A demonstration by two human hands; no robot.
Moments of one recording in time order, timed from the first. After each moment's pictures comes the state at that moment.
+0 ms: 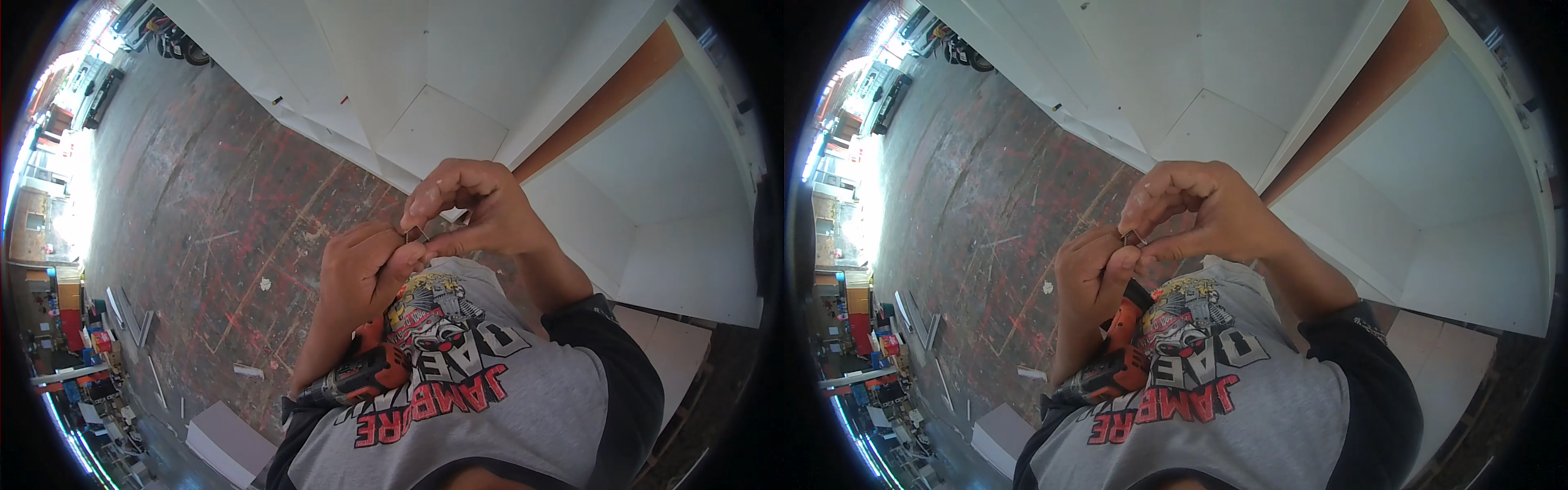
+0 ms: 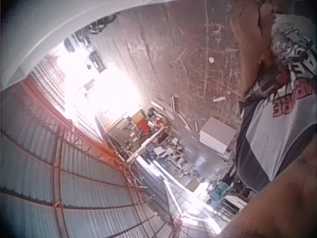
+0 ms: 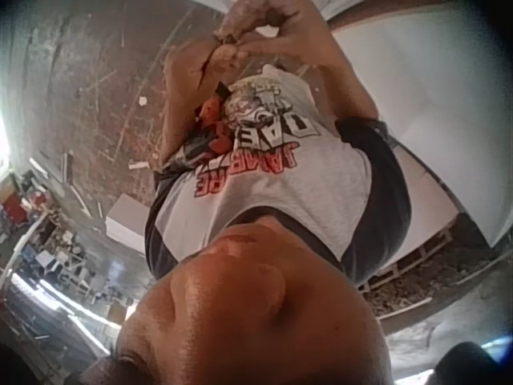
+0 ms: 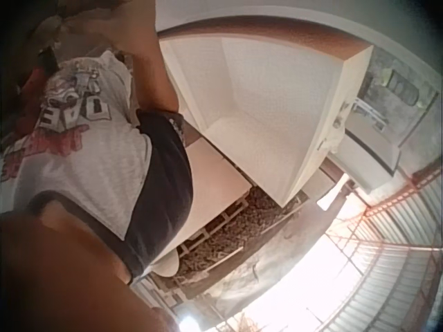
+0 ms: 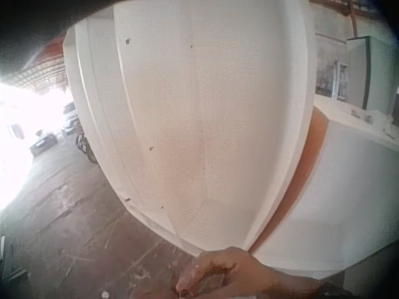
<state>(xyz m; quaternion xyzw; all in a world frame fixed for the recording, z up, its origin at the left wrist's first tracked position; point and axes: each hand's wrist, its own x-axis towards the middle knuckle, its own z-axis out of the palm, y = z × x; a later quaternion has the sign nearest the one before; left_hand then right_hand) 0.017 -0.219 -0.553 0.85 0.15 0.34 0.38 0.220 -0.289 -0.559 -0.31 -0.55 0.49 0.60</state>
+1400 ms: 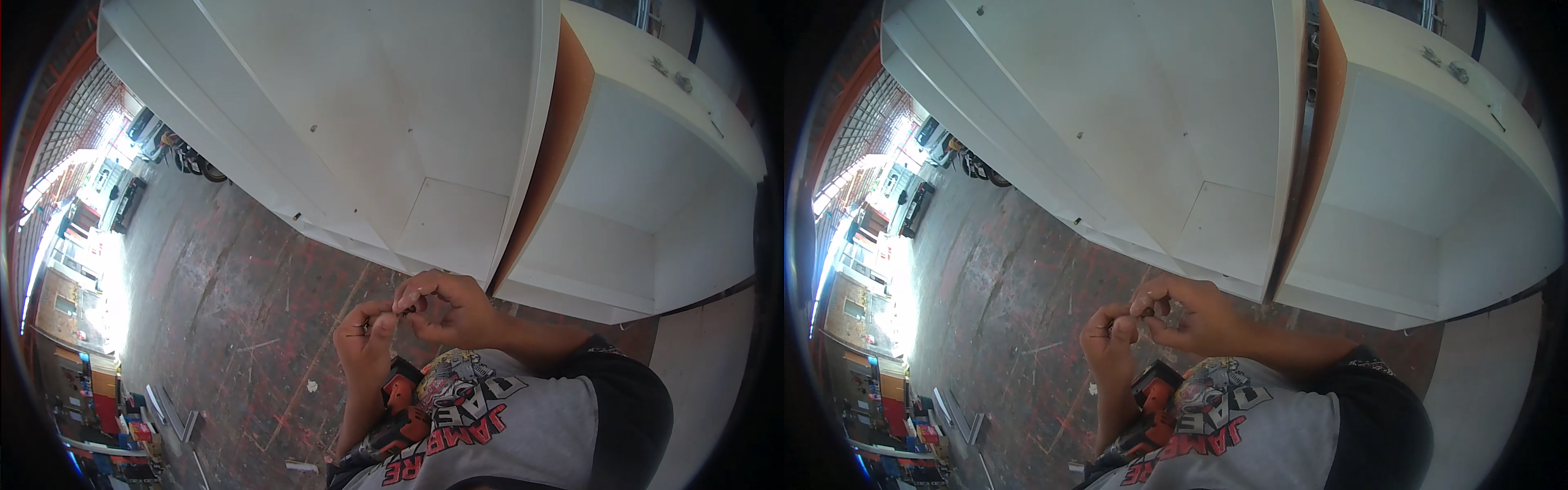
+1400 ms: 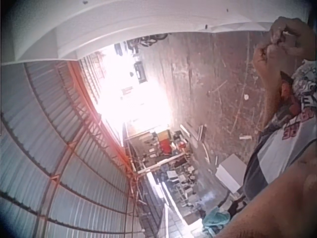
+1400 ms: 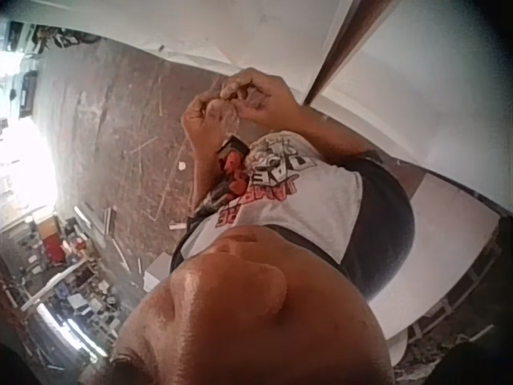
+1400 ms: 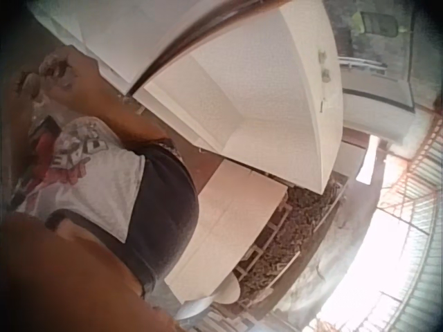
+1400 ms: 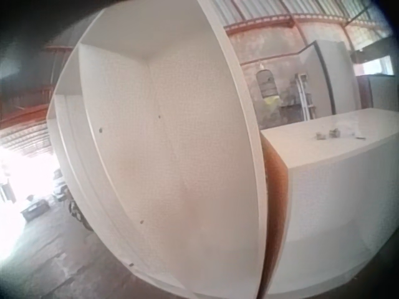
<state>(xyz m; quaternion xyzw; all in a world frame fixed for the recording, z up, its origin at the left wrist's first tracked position) 0.017 -0.217 -0.575 0.64 0.26 0.42 0.59 0.180 -0.299 -0.573 -0.41 -0.58 0.25 0.66</state>
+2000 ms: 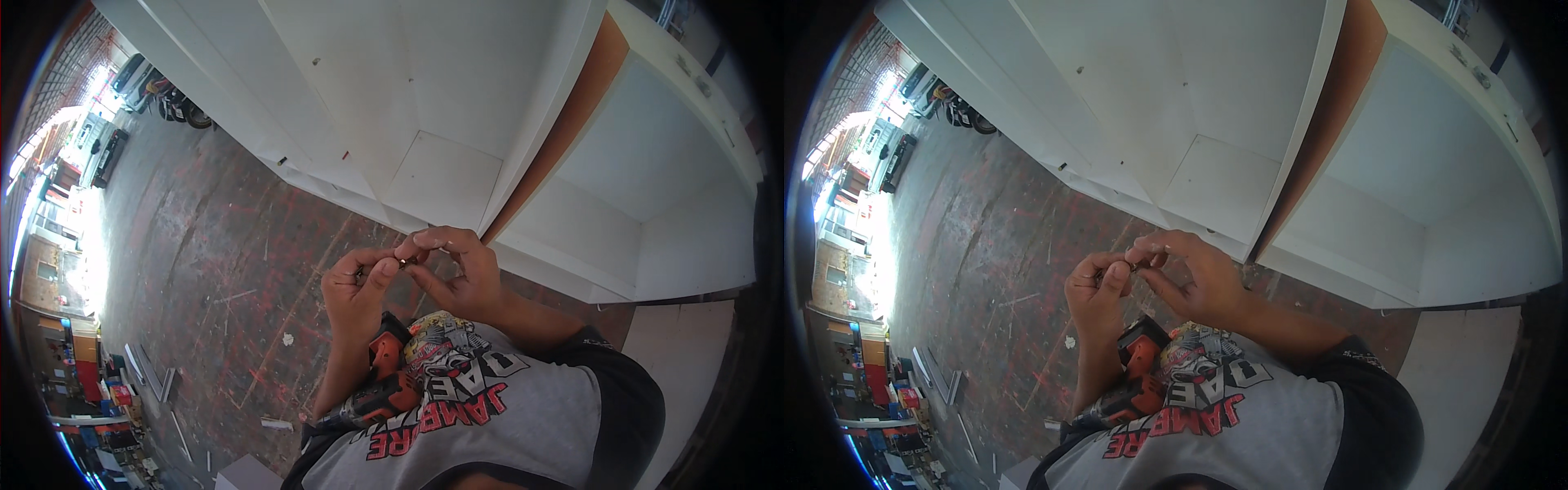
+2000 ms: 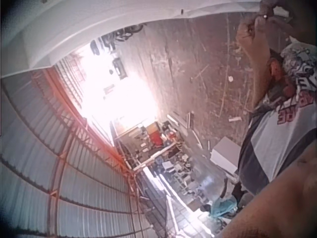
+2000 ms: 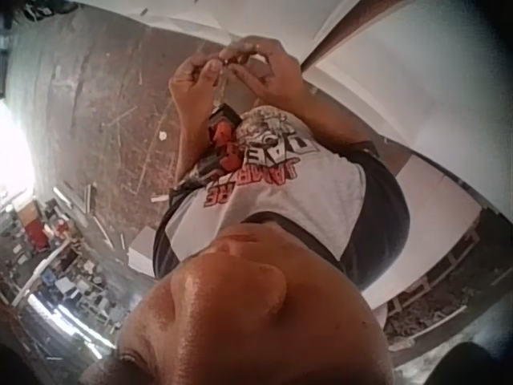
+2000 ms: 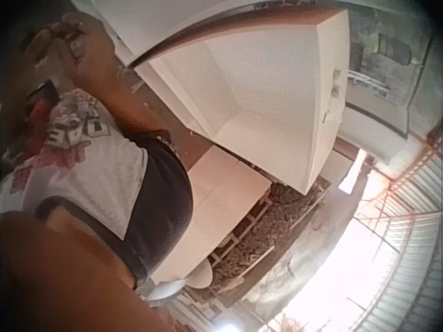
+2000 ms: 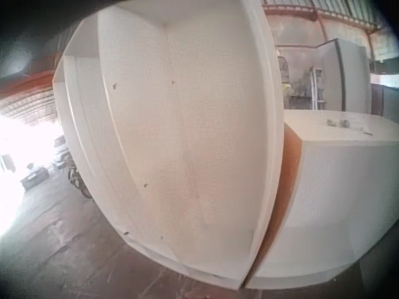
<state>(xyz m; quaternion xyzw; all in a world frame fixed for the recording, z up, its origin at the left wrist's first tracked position) 0.000 -0.213 -0.577 0.60 0.27 0.38 0.64 0.148 -0.303 -0.585 -0.45 -0.56 0.09 0.69</state>
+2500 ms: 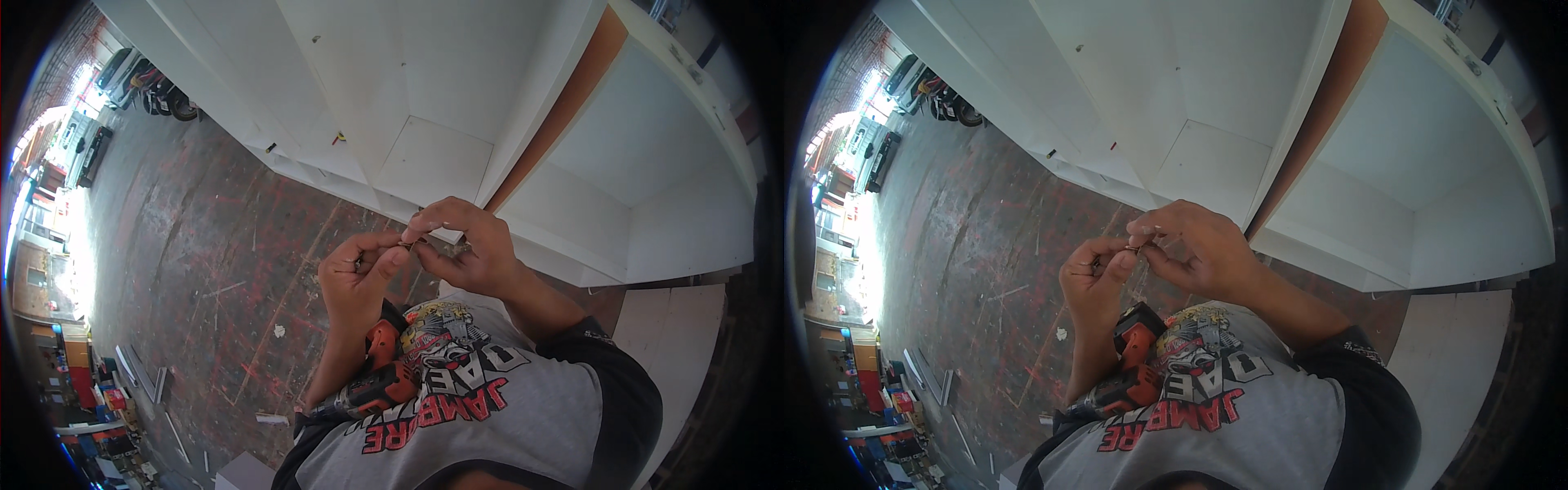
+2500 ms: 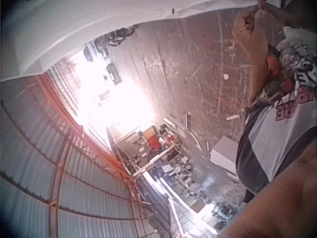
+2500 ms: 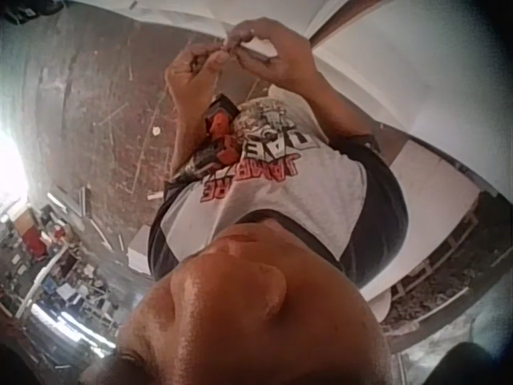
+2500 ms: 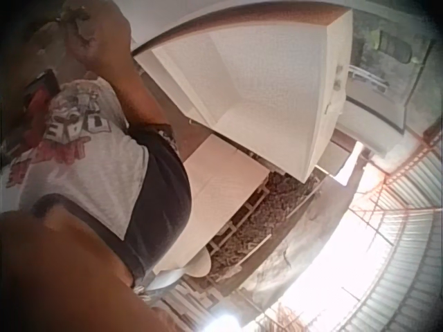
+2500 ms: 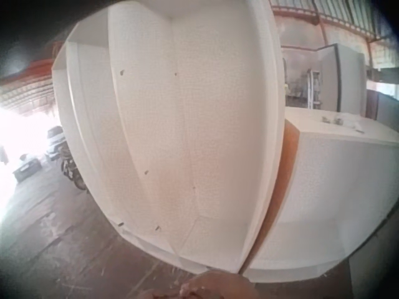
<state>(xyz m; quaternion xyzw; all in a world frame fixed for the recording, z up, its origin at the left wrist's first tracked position) -0.022 -0.215 -0.575 0.60 0.23 0.38 0.66 0.139 -0.307 -0.560 -0.51 -0.62 0.03 0.59</state>
